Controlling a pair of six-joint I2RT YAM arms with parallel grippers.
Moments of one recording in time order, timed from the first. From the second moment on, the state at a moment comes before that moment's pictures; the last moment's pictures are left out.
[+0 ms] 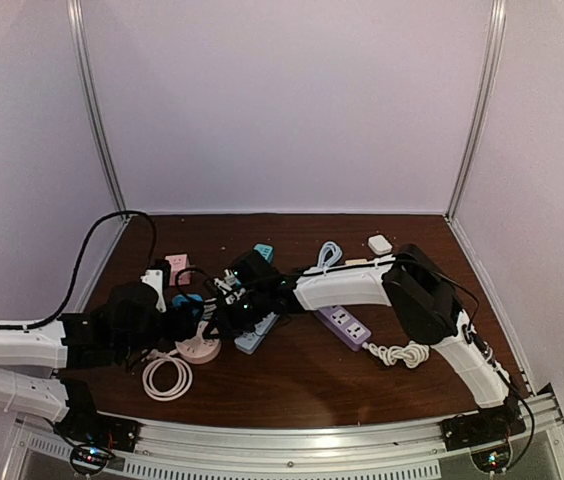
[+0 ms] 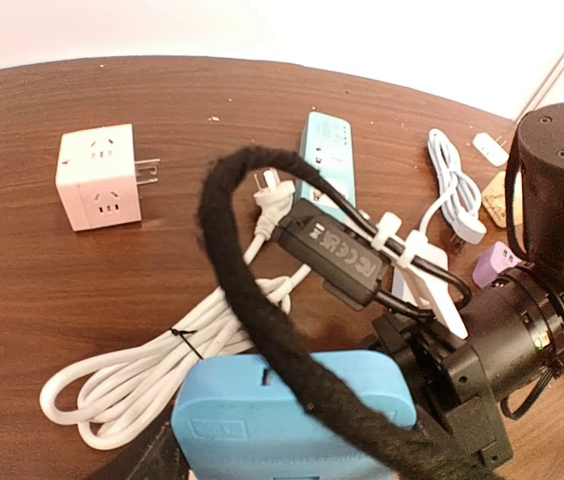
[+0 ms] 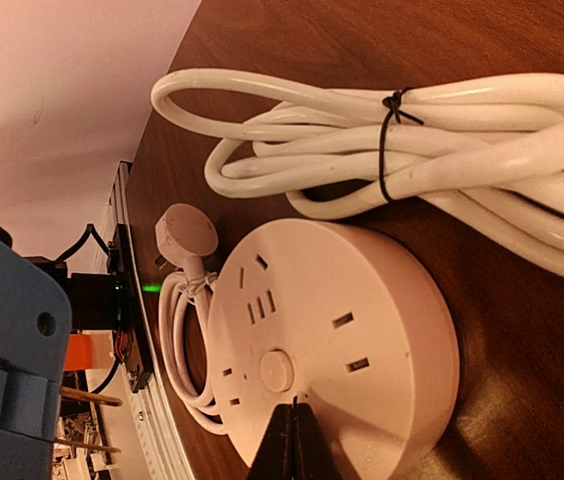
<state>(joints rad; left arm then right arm) -0.93 0.97 0.41 0.00 -0.47 -0.60 1.01 2.46 1.87 -0.15 -0.62 0.66</state>
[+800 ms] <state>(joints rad) -0.88 0.90 0.64 -0.54 -0.68 -0.83 0.97 2.28 1.81 -0.21 -0.48 0.62</state>
